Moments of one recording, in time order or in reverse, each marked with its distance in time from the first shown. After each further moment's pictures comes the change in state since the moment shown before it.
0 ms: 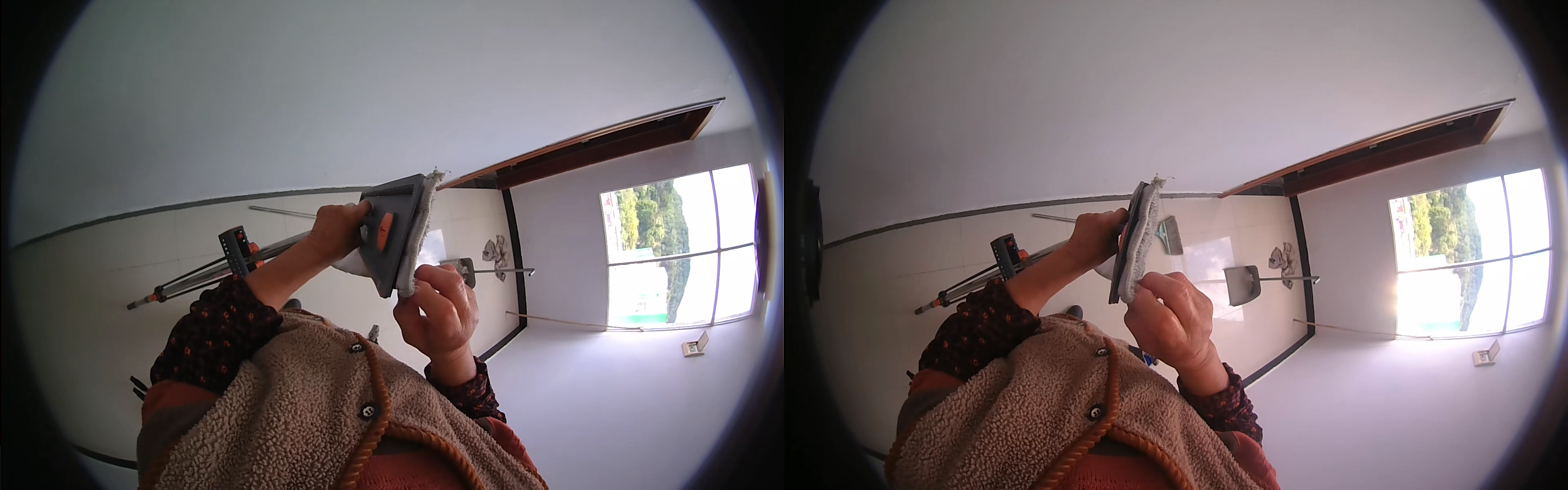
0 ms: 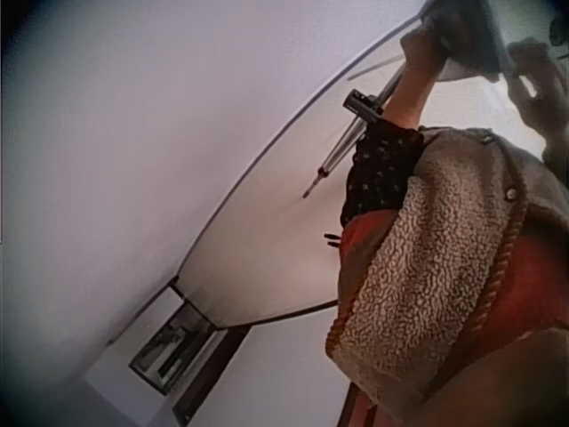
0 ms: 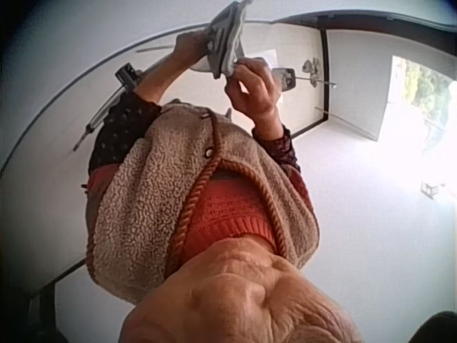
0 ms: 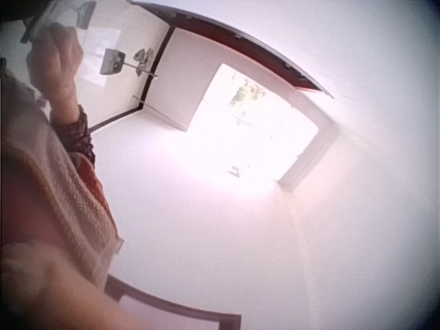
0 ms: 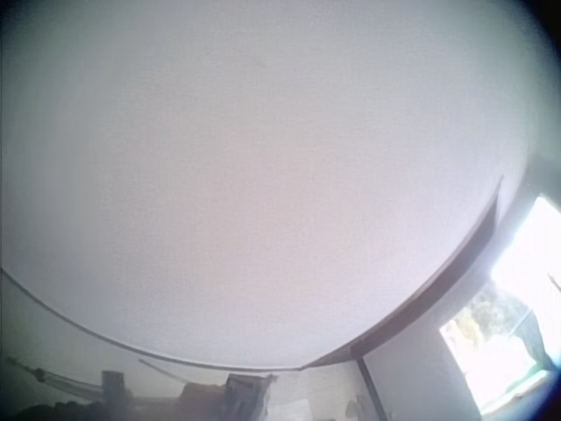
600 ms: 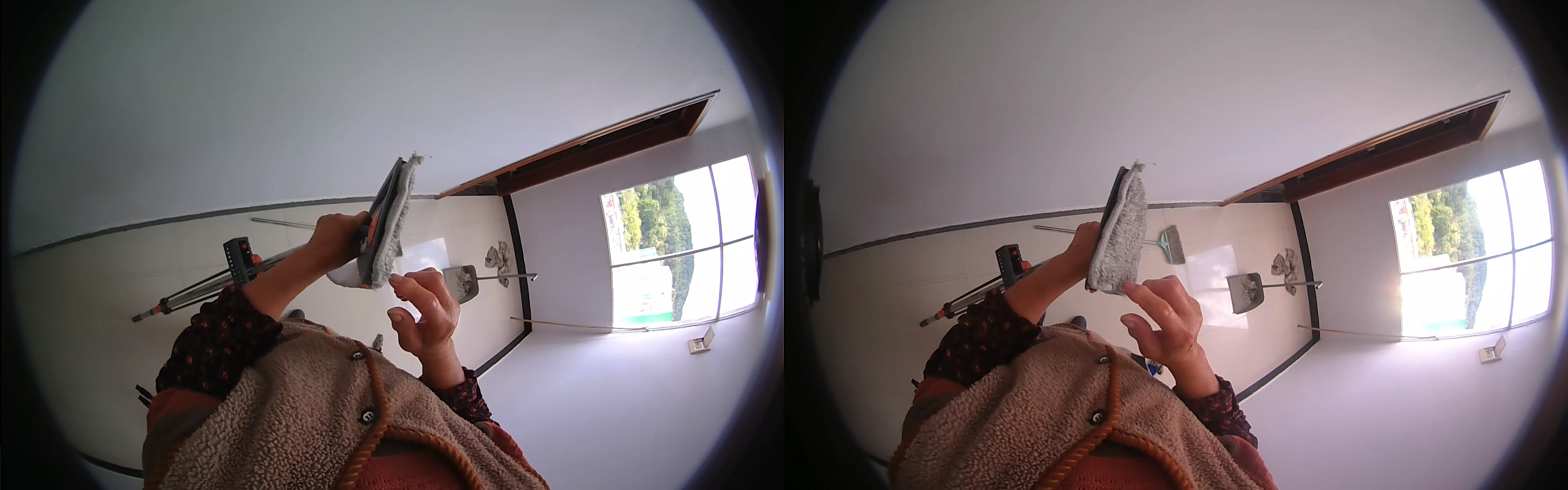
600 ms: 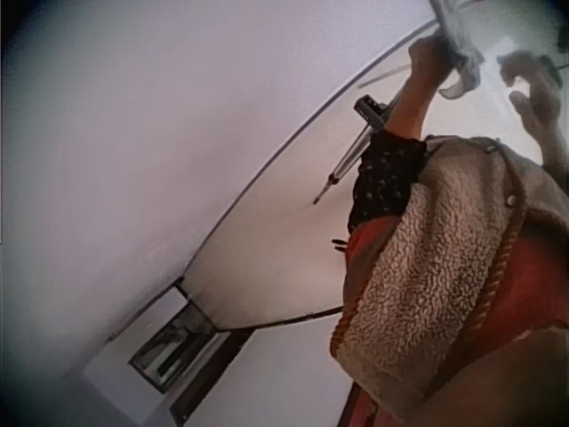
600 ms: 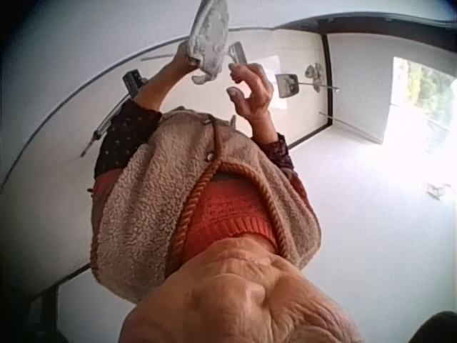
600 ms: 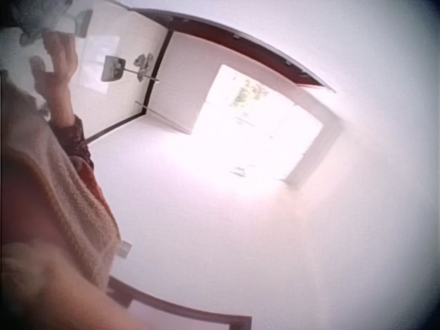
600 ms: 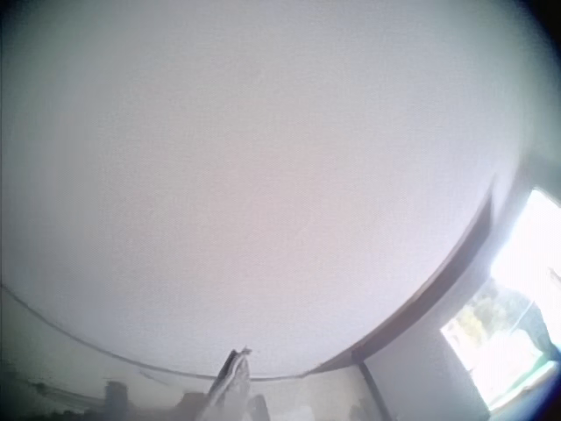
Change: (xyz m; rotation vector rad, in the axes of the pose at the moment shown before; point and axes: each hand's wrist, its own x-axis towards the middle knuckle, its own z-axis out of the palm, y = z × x) left_hand 0.000 0.006 -0.016 -0.170 -0.060 -0.059; right_hand -0.036 0.011 0.010 0.268 -0.004 0.209
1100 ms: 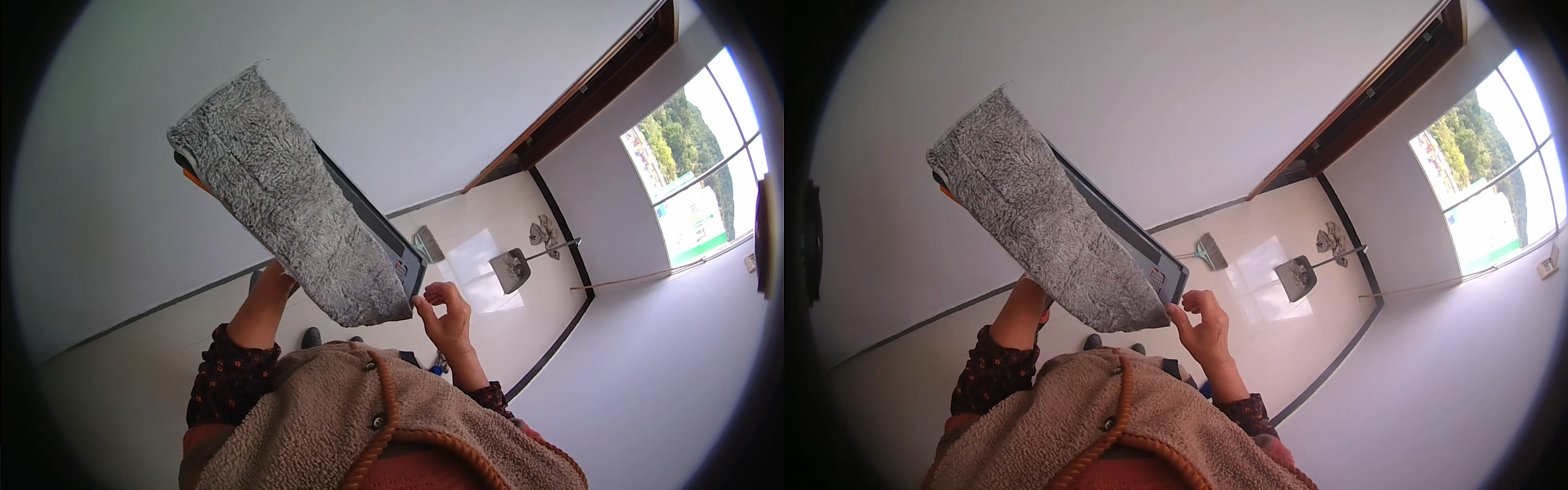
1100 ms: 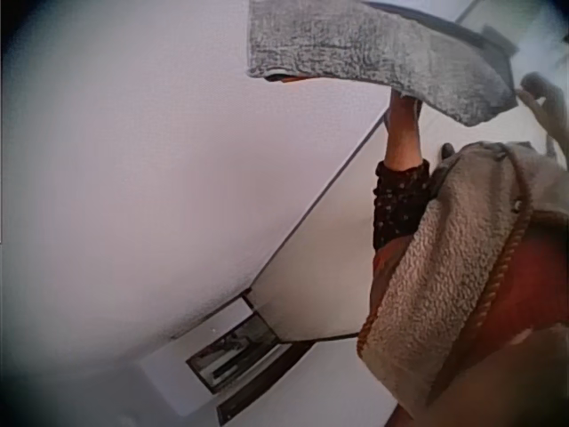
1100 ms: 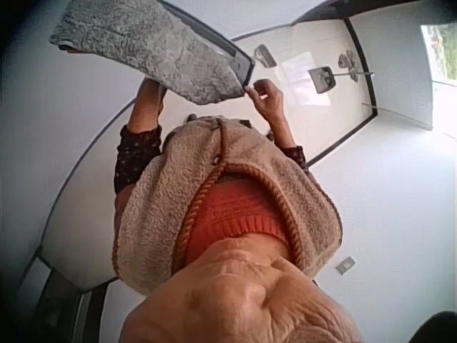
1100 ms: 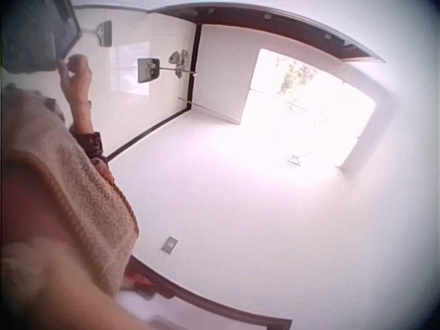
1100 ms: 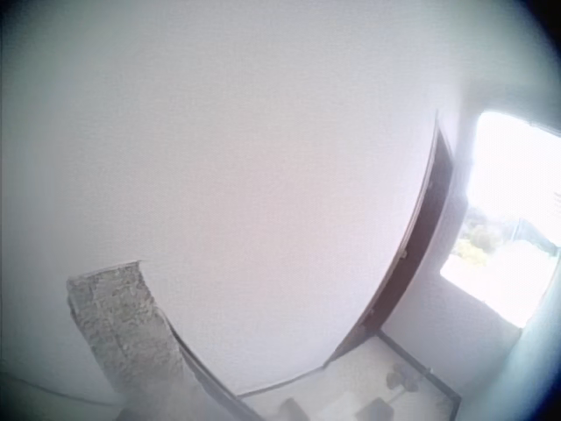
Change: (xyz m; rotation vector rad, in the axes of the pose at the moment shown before) left_hand 0.016 -0.051 -0.073 0.050 0.083 0.166; right_hand -0.097 0.047 0.019 -0.036 0.140 0.721
